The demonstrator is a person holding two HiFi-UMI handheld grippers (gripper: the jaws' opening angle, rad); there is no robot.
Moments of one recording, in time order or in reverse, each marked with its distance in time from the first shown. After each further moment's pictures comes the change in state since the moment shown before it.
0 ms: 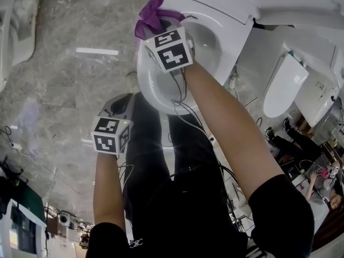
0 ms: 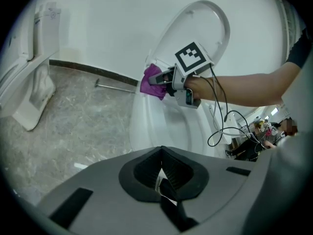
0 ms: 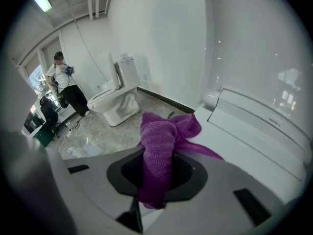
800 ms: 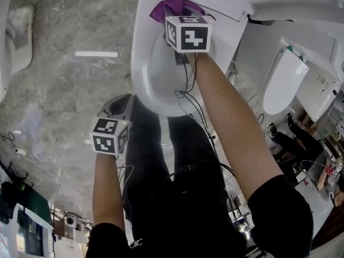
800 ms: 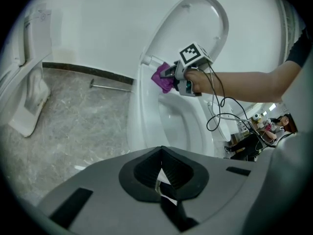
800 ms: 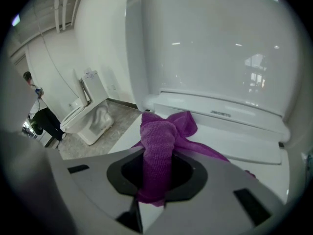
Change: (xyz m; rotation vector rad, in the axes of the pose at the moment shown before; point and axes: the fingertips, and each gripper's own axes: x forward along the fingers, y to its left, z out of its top) left arm 0.017 -0.008 0.013 0.040 0.037 -0.014; right arm -0.024 -0.116 0.001 0.268 -0.053 -0.220
